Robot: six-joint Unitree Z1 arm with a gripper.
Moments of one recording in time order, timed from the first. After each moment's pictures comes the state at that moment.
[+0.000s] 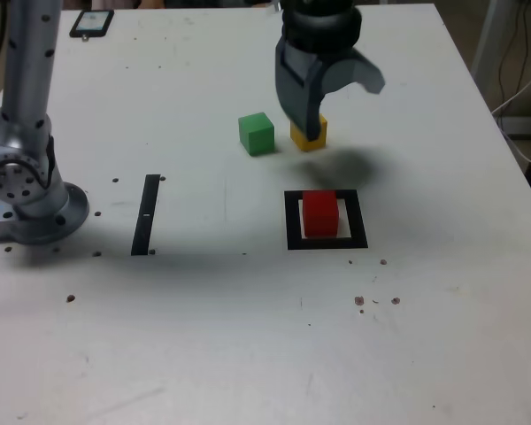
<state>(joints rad) 0.21 1.97 -1.52 1.12 0.10 -0.26</state>
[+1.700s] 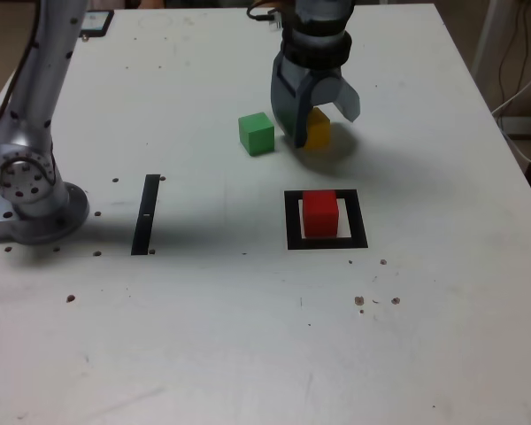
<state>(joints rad) 0.35 2.10 -1.52 1.07 0.09 -0.06</state>
